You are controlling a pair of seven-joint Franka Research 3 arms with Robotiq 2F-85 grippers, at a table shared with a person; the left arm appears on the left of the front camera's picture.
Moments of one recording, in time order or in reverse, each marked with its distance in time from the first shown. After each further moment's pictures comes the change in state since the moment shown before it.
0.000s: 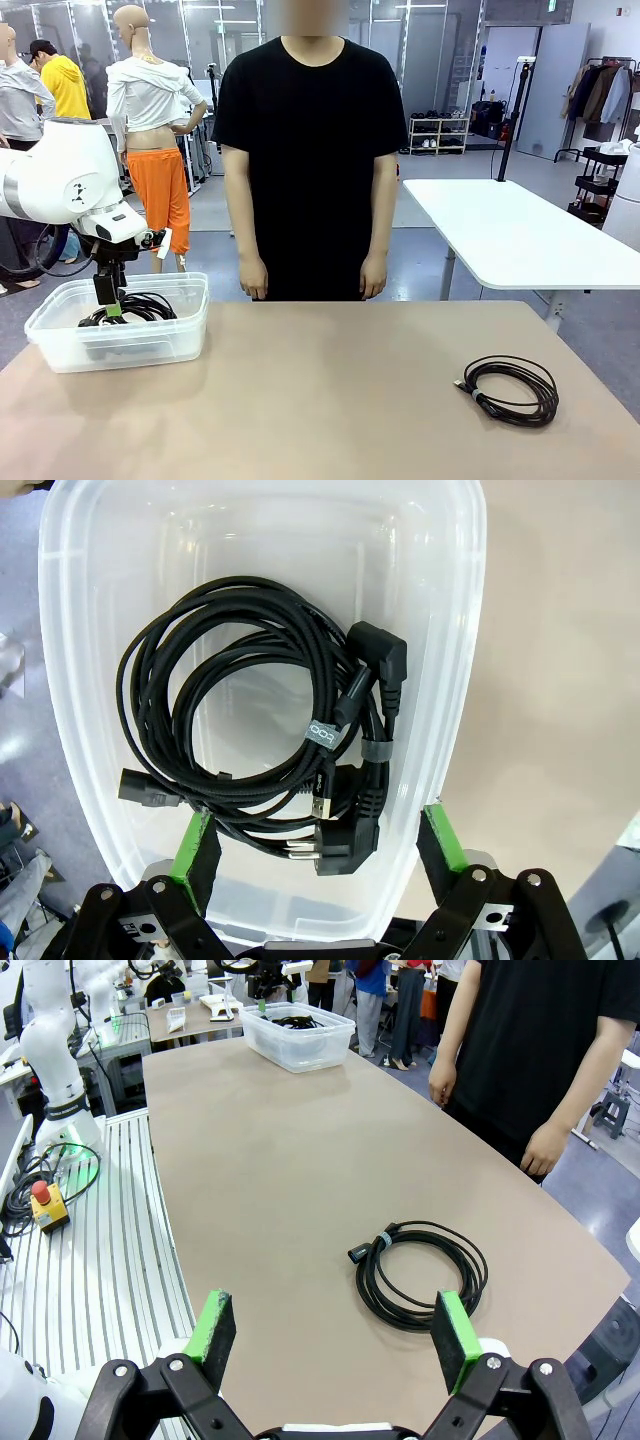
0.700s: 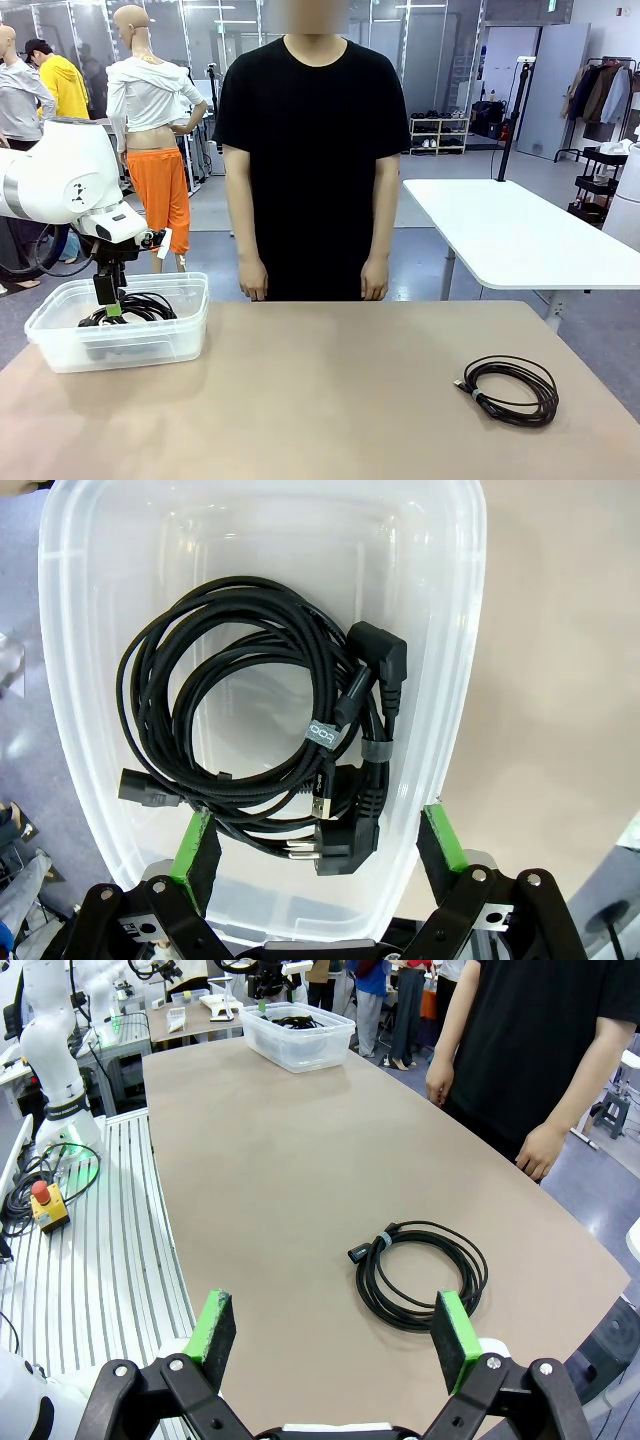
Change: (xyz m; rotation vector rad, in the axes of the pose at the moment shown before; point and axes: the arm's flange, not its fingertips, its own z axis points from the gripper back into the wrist) left arm 0.000 0.000 0.000 0.000 0.000 0.000; right arm 0.000 0.000 0.000 0.000 0.000 0.000
